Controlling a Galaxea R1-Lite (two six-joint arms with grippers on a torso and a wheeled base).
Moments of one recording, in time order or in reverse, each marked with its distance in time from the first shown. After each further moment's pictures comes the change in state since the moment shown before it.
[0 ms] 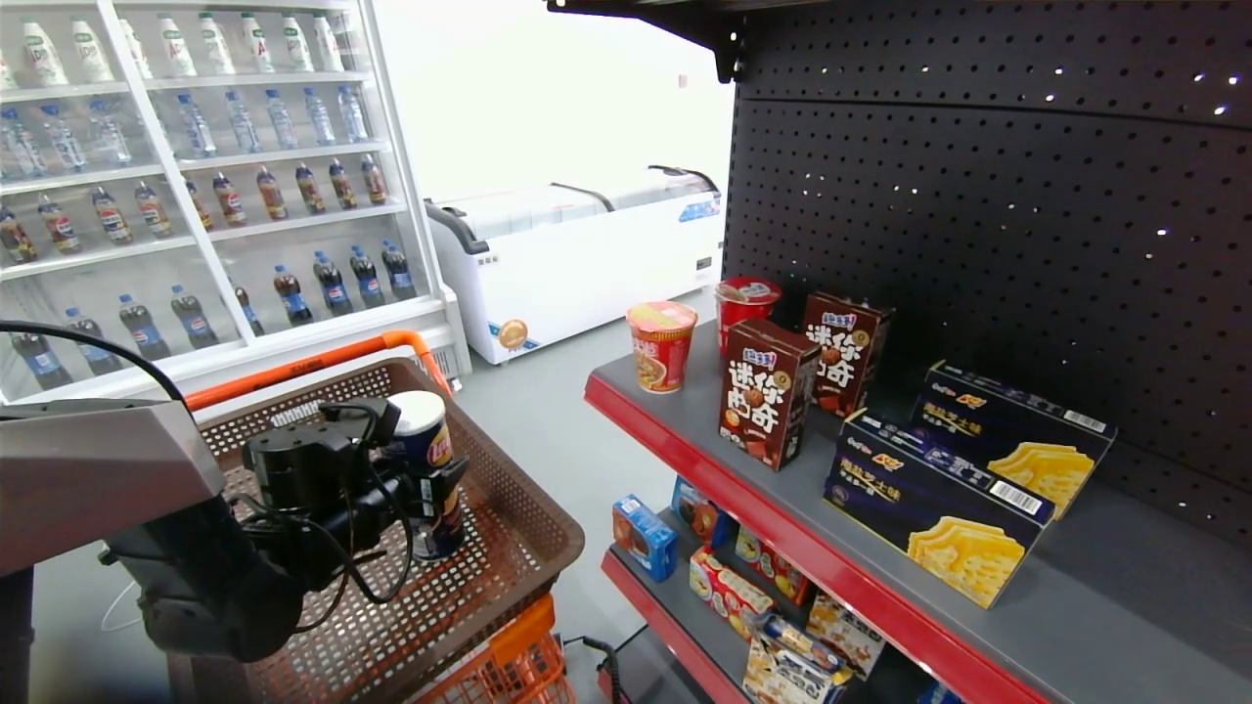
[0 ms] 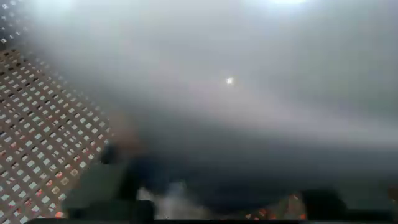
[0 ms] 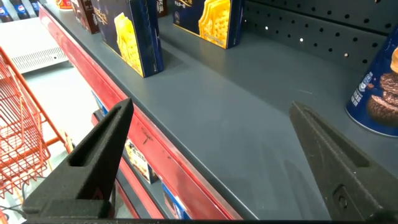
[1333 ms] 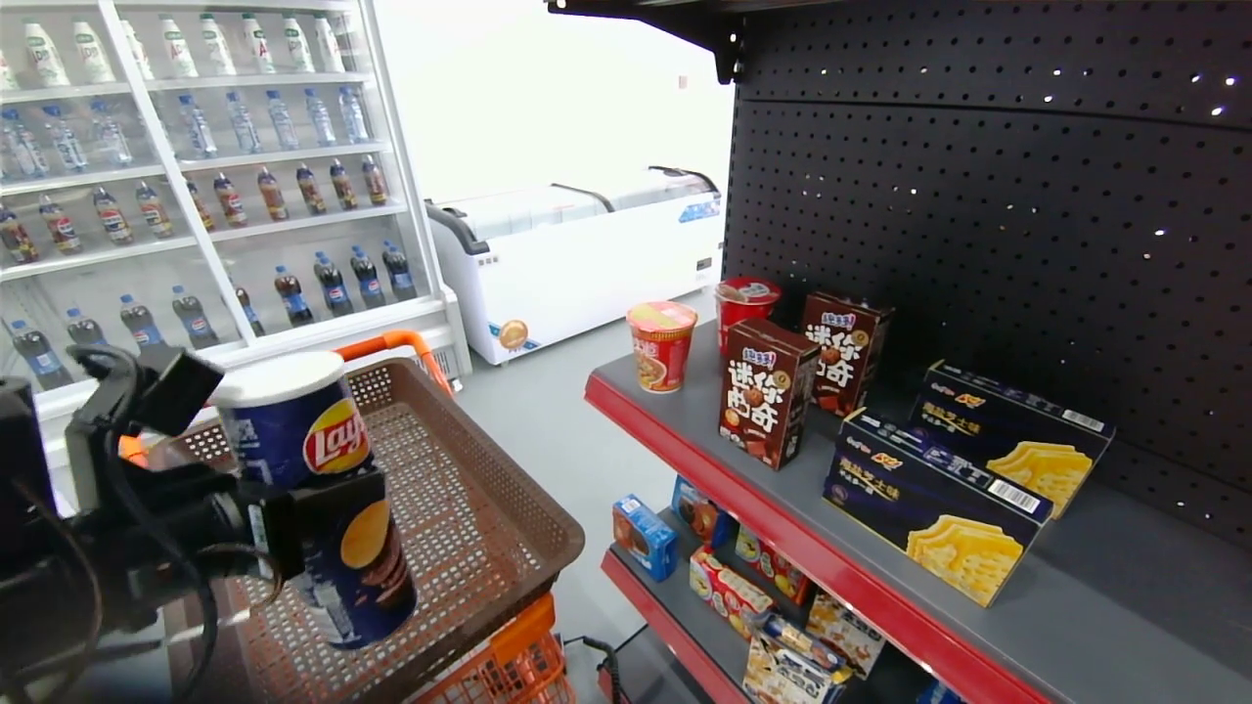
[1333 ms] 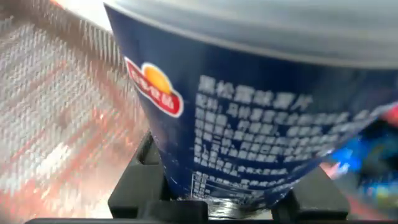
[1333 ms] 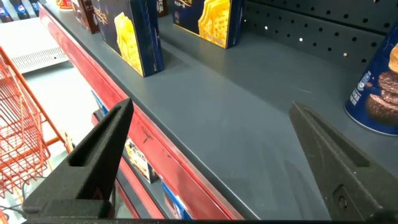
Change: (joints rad) left arm -0.077 -0.931 0.153 0.840 -0.137 -0.079; right arm 0.000 0.000 0.000 0.000 0.000 0.000
